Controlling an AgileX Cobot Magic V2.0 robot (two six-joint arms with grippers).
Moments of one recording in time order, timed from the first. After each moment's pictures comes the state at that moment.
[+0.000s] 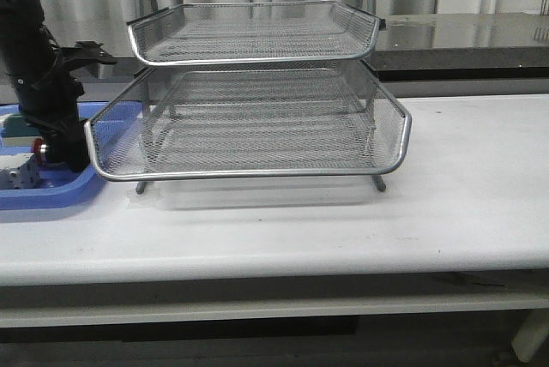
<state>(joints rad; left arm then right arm) -0.05 2.40 -2.03 -0.01 0.97 0.77 0.13 0.46 -0.64 0.06 0.89 -0.15</state>
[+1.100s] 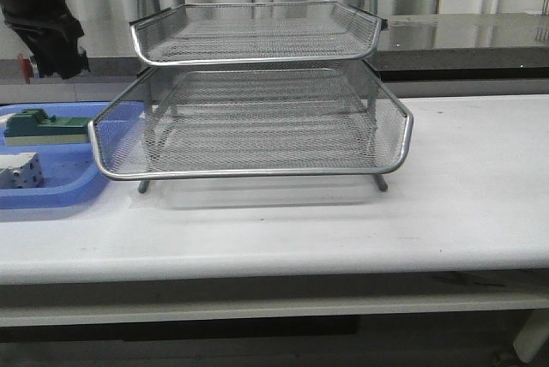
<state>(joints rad) -0.05 2.33 -2.35 0.01 1.25 0.59 0.13 0.46 -0.64 0.06 0.89 -0.15</state>
